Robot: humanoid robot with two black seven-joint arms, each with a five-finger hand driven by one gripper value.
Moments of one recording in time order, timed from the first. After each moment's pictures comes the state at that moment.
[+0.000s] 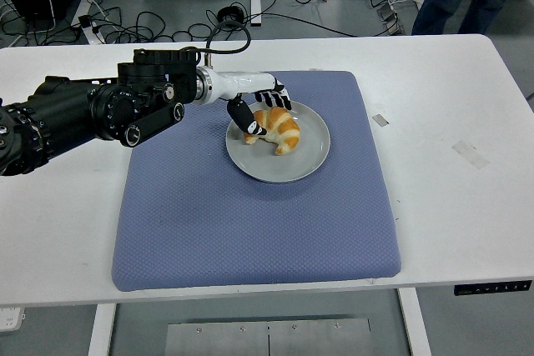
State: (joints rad) left arm -1.40 0.00 0.43 -0.54 0.80 -0.12 -0.32; right arm -0.06 0.00 0.02 0.12 -0.11 -0.11 0.25
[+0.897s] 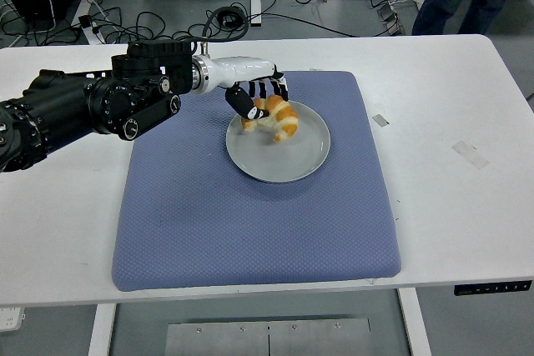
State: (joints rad) left arm -1.41 0.00 0.43 -0.49 0.82 -0.08 -0.38; right arm -0.06 0.00 0.02 0.12 -0.11 -0.11 0.25
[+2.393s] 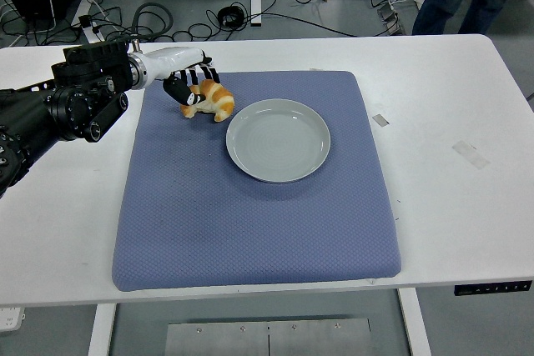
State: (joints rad) left arm -1.27 0.03 0.43 -0.20 0.80 -0.09 -0.39; right arm -0.06 0.00 0.02 0.12 -0.11 -0.11 0.25
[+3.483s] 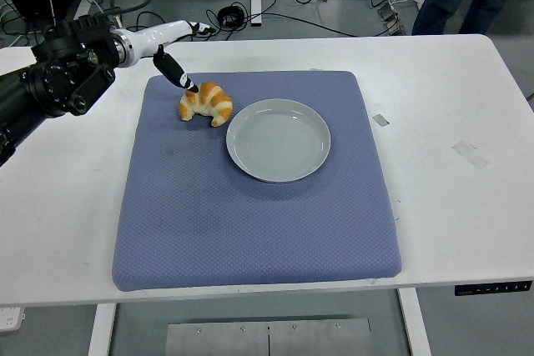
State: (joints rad) left arm -1.35 0.07 0.39 -0.20 0.59 -0.18 -0.36; right arm -0.06 0.00 0.02 0.12 -0.11 -0.11 0.25
